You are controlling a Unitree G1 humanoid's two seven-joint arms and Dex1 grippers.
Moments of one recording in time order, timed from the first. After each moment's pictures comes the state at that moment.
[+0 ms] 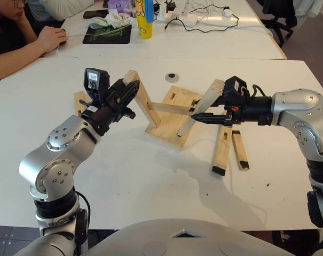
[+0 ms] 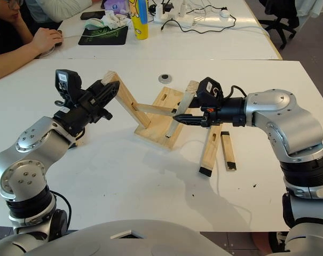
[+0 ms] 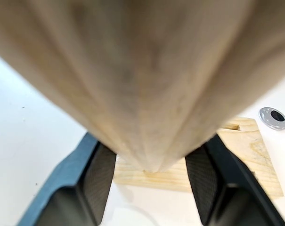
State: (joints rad) left arm -0.24 0.32 0.15 -0.75 -0.79 1.02 -0.02; right arm -0.44 -0.87 0.11 -0.36 0.57 0.81 0.99
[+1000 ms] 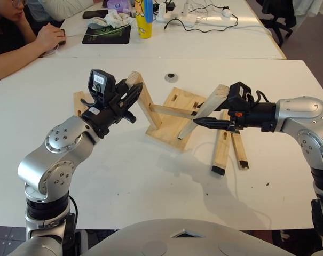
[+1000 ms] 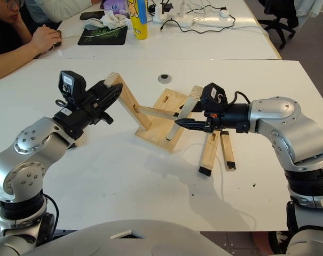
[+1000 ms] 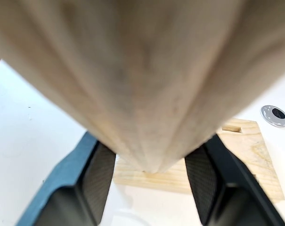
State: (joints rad) left arm -0.21 0.43 0.06 -0.72 -0.70 0.90 -0.10; right arm -0.37 -0.86 0.08 -0.39 0.58 0.73 0.99
